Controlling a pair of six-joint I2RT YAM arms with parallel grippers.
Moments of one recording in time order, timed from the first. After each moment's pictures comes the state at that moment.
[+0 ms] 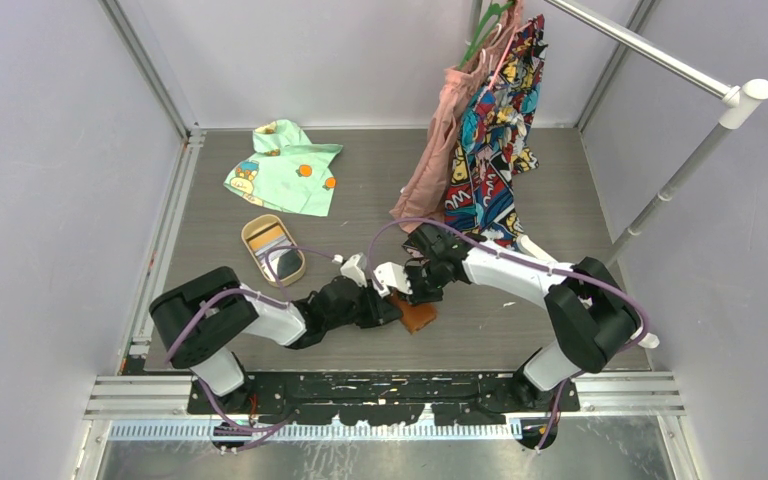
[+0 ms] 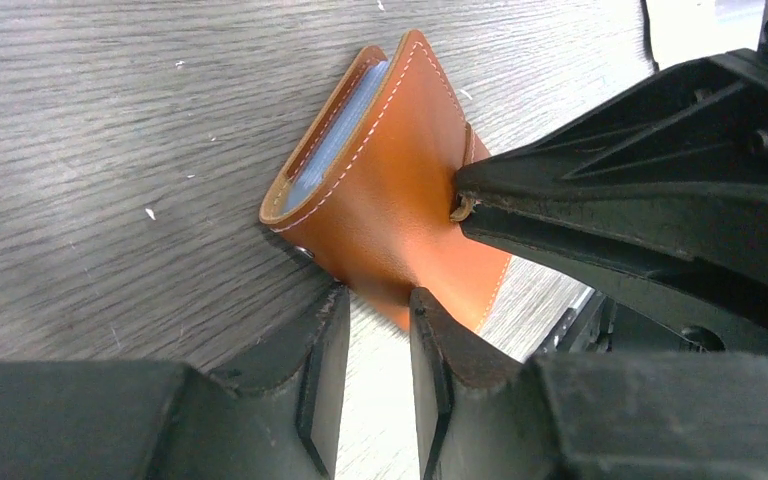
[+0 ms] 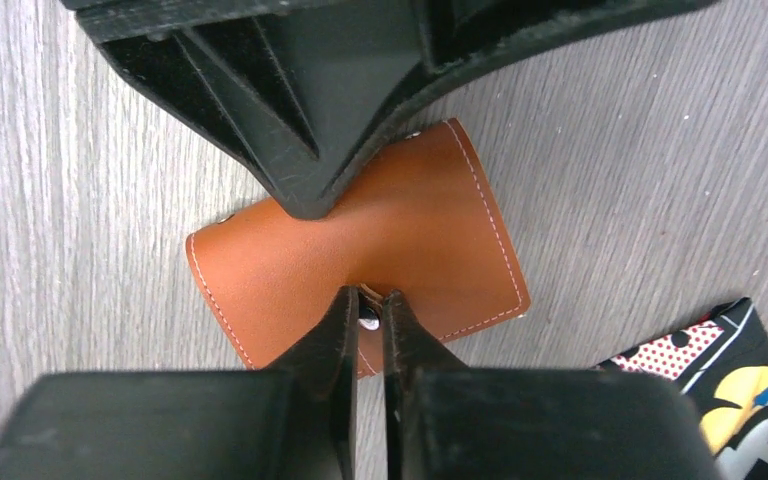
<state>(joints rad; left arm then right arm) -0.98 1.63 0.43 0.70 -0.01 -1.01 0.70 1.54 0.89 -0.55 -0.48 -1.01</state>
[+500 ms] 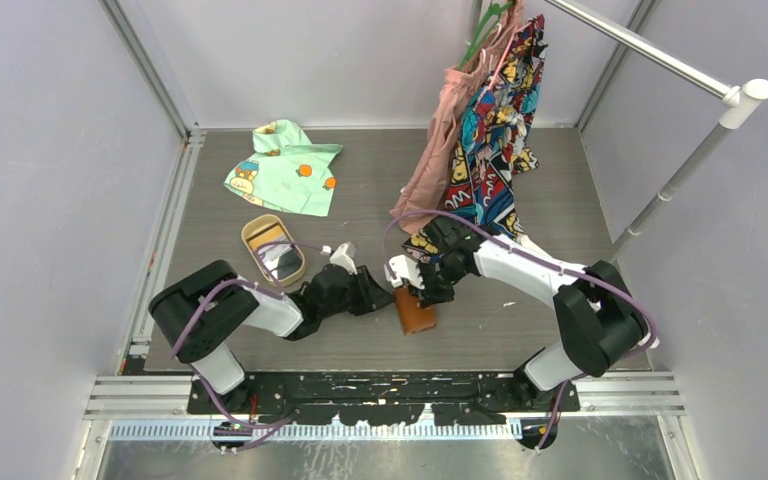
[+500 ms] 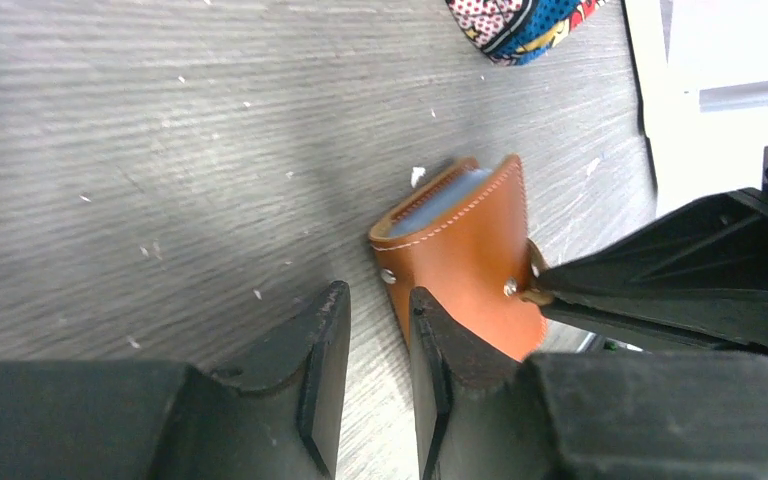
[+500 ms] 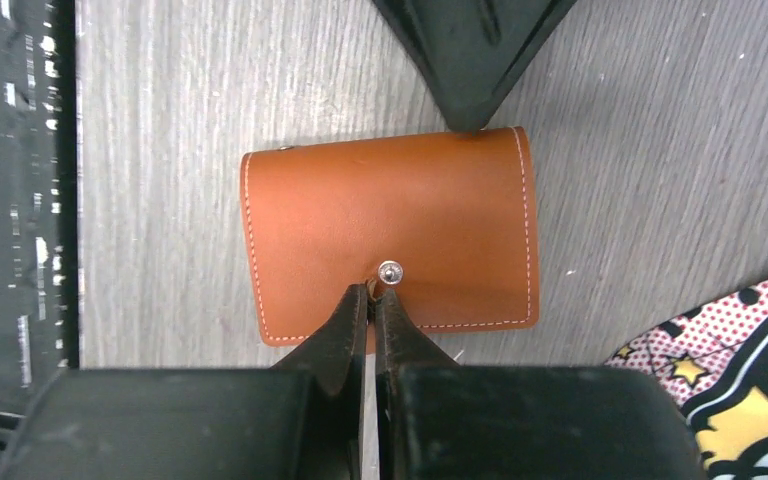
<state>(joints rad) -0.87 1.66 0.43 0.74 0.04 -1.04 0.63 1.51 0.91 -0.68 -0.56 -1.04</state>
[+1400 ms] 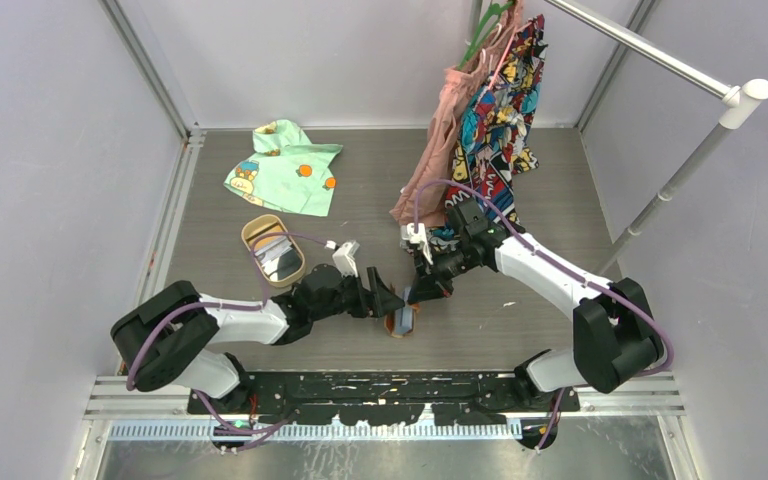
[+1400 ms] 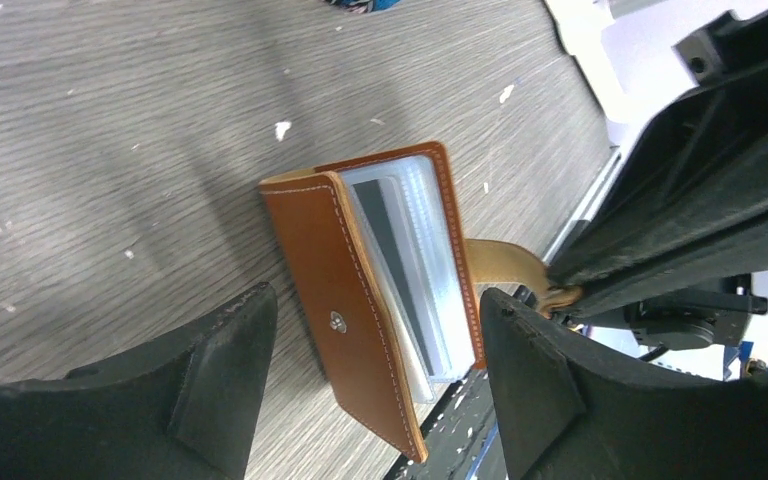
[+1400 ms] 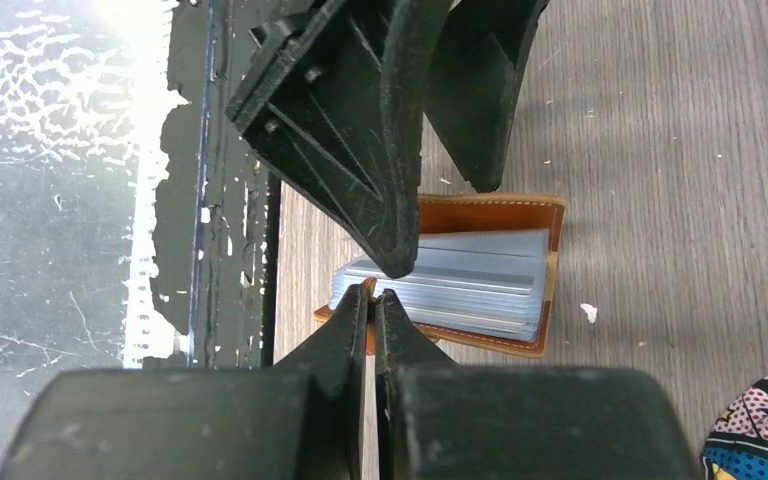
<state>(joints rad) -0.89 1.44 0.41 0.65 0.13 -0.89 0.49 1.40 0.91 -0.64 -0.98 -0.67</state>
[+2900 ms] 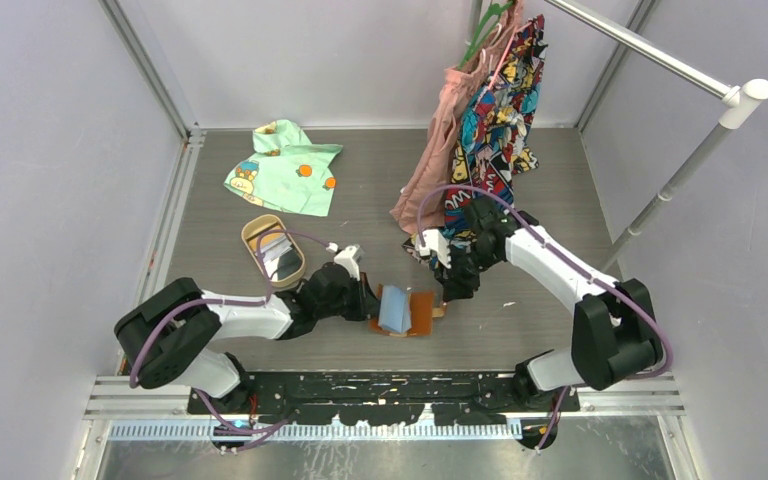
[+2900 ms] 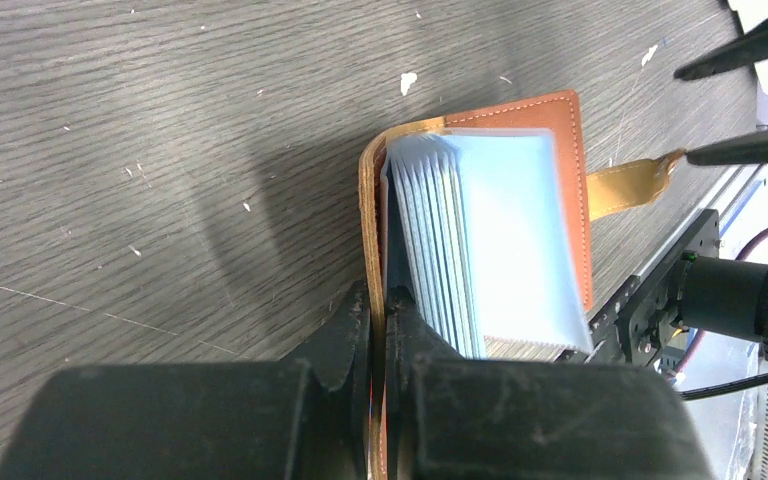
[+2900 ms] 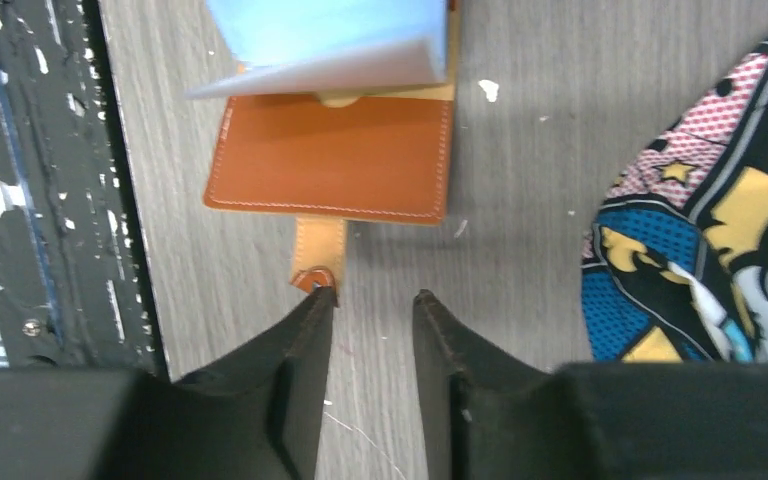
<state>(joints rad) -0.90 1.46 0.46 0.41 0.07 -0.82 0.38 1.41 0.95 -0.89 -0.66 -1.00</state>
